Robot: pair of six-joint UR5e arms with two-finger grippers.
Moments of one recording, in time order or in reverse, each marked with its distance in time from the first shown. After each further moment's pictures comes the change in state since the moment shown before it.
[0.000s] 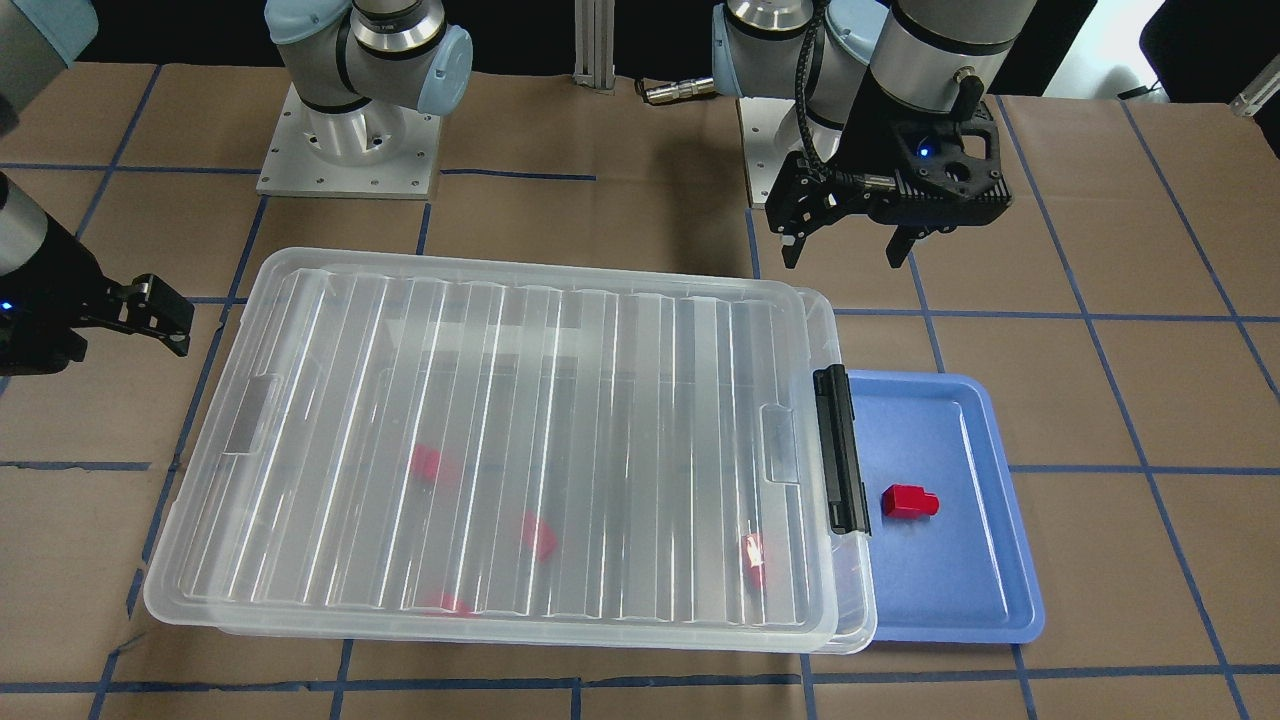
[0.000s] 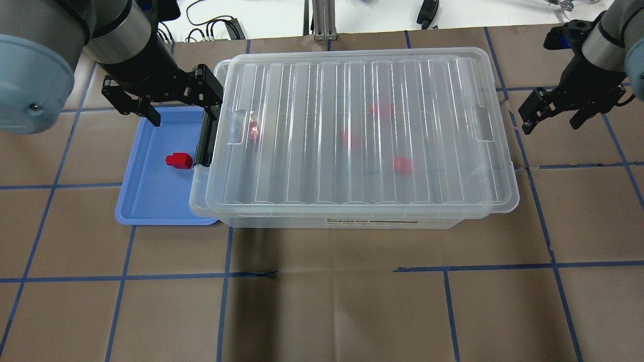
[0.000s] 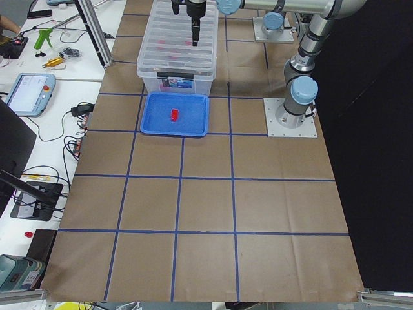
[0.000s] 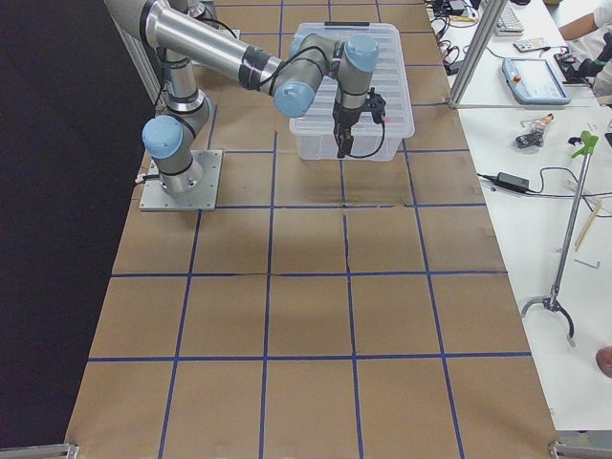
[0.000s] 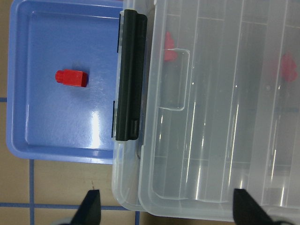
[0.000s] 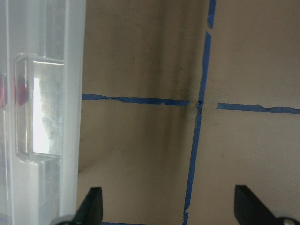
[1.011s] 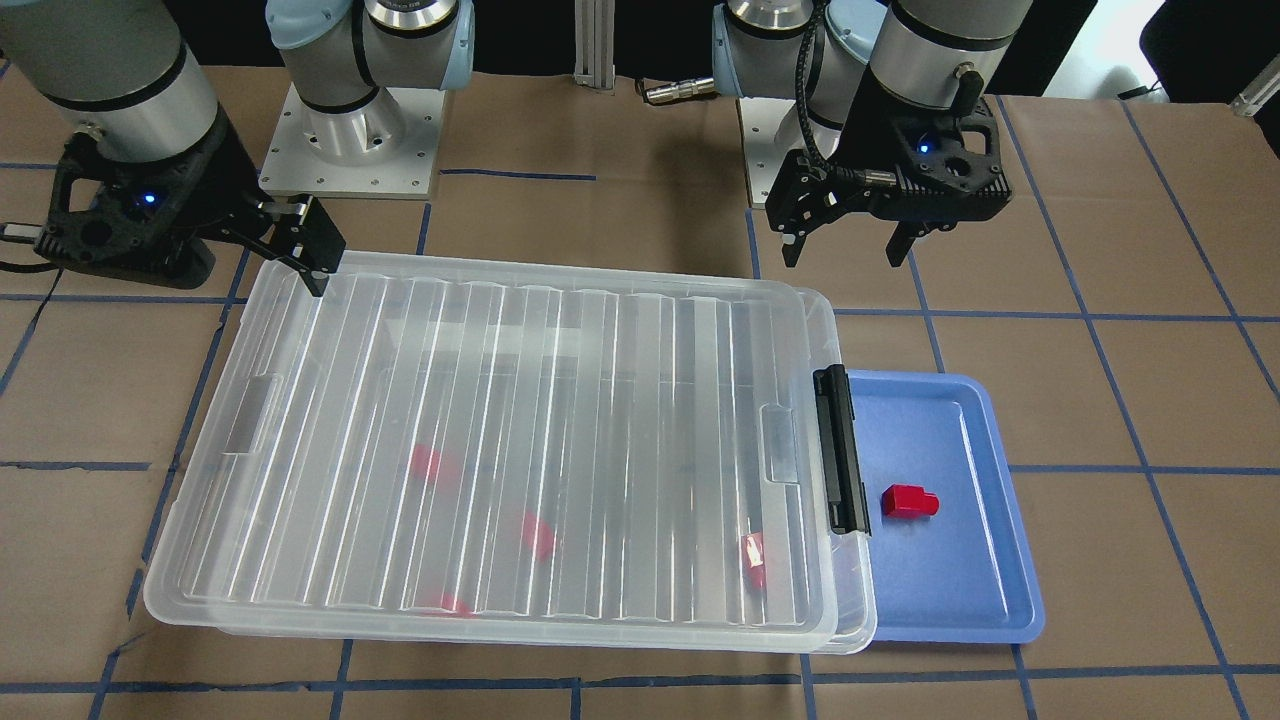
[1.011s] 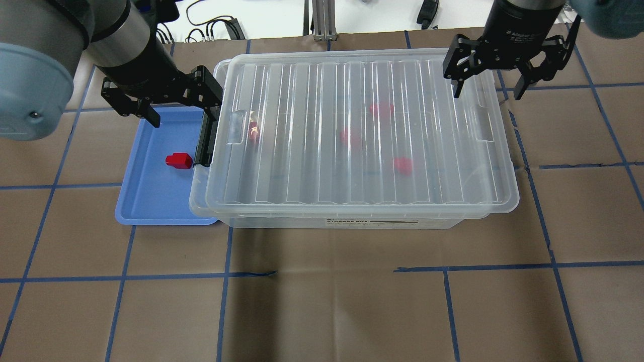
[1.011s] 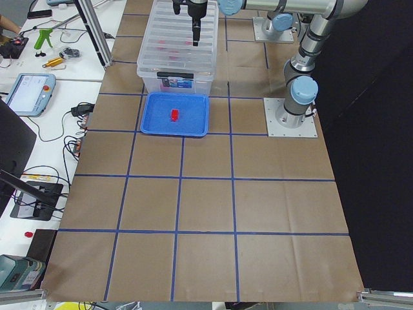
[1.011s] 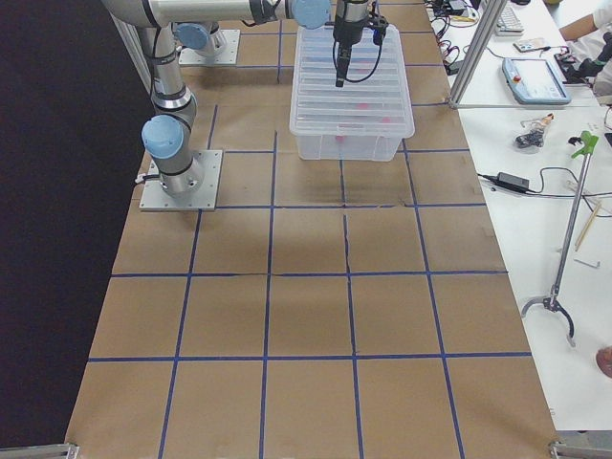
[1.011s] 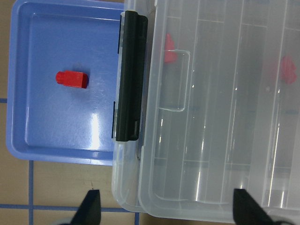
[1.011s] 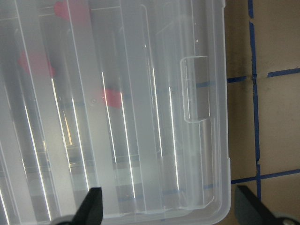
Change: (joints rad) left arm 0.000 0.011 -0.014 0.016 0.000 -0.005; right arm 0.324 -0.001 -0.238 0.252 0.006 0.534
